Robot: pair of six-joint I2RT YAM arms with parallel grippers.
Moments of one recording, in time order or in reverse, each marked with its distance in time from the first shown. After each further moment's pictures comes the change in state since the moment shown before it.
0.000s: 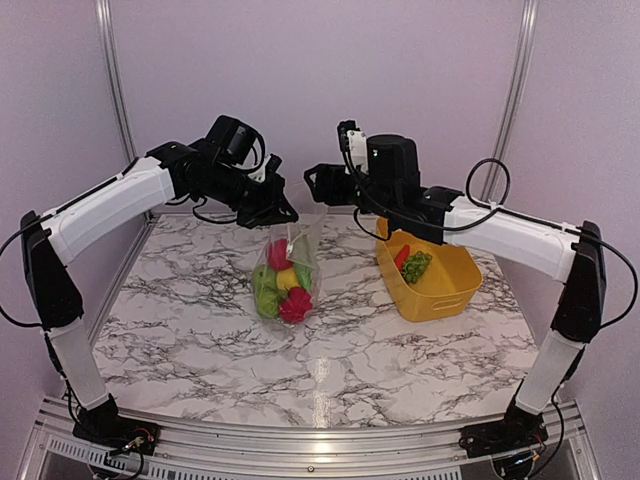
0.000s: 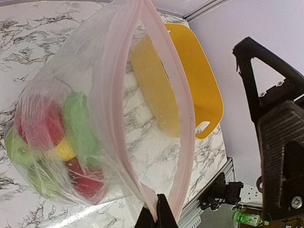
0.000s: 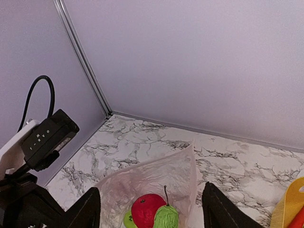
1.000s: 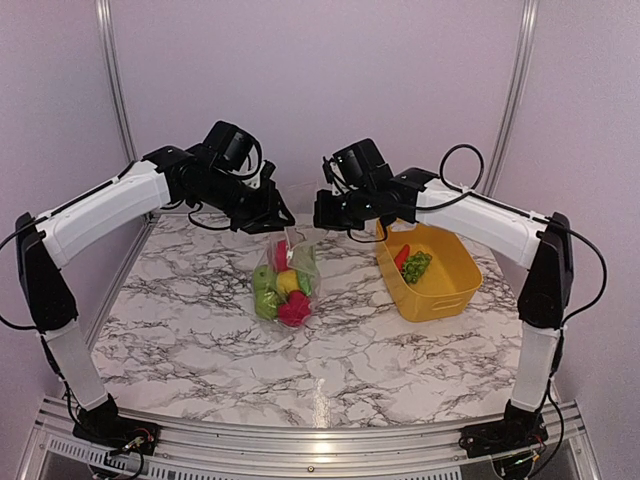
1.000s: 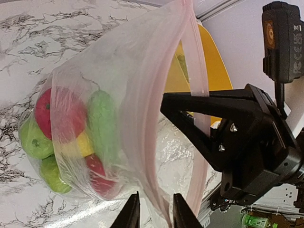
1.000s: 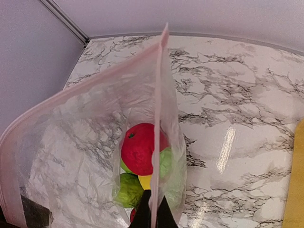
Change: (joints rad) left arm 0.000 -0.034 -0.063 -0.008 -0.053 0.004; right arm -0.031 0.188 0.292 -0.582 -0.127 0.219
